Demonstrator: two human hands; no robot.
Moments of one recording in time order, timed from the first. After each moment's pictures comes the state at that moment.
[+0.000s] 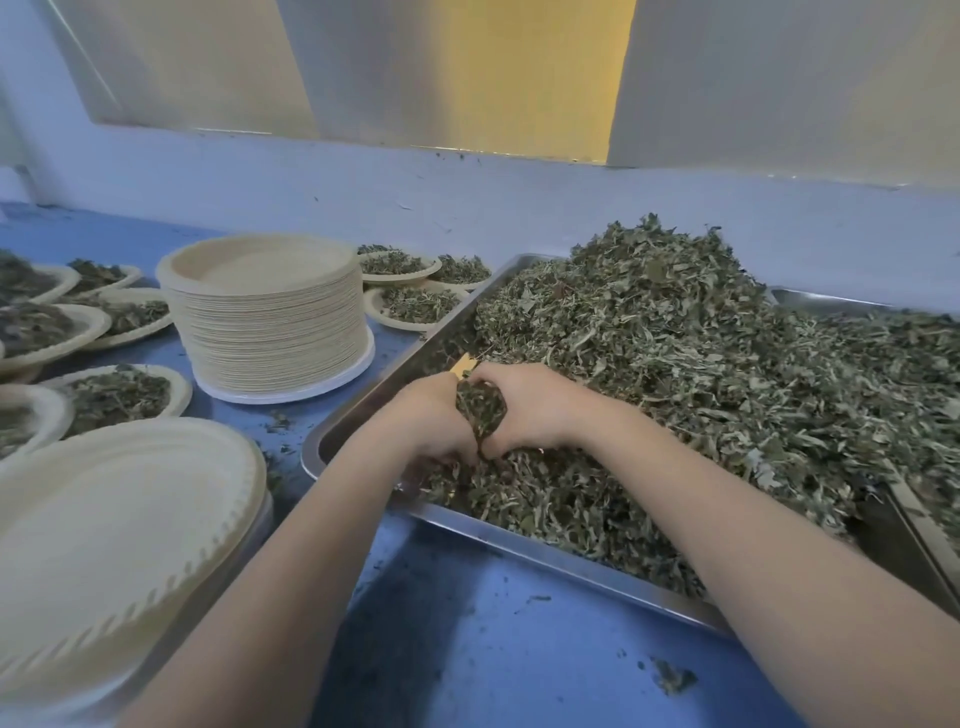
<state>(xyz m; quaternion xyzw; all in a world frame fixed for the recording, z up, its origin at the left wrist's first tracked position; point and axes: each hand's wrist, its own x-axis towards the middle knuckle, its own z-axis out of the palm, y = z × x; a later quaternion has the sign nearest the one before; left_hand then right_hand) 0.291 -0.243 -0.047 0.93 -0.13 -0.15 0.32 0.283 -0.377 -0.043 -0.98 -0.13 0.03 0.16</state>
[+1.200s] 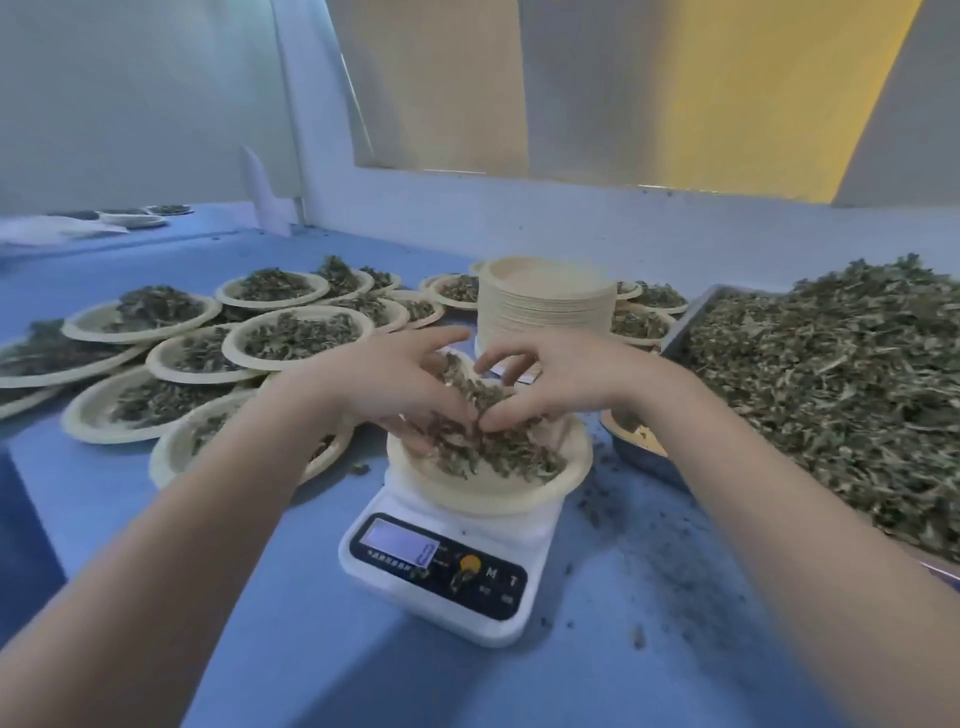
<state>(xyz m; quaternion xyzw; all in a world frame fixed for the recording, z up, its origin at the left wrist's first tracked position) 0.186 0.009 0.020 0.86 -0.07 -0.14 0.48 0.228 -0.174 0.019 -0.92 -0.26 0.10 0.26</state>
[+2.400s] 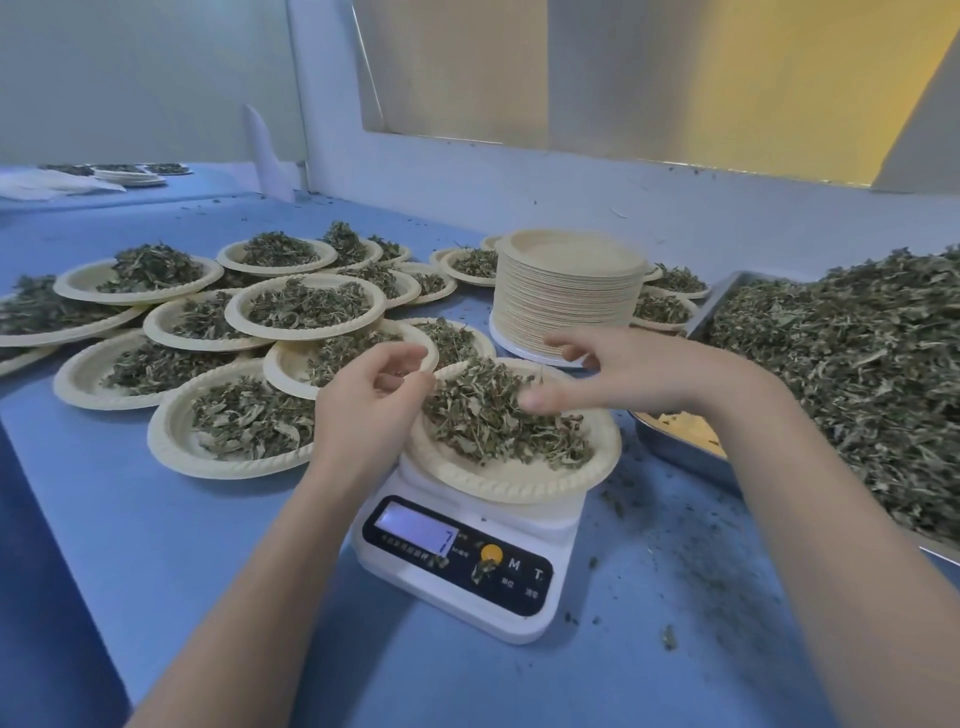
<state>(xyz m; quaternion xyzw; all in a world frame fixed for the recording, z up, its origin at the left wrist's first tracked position) 0.187 0.021 -0.066 0.78 0.03 0.25 0.57 0.225 -0.193 0.012 -0.96 -0.19 0.12 0.17</state>
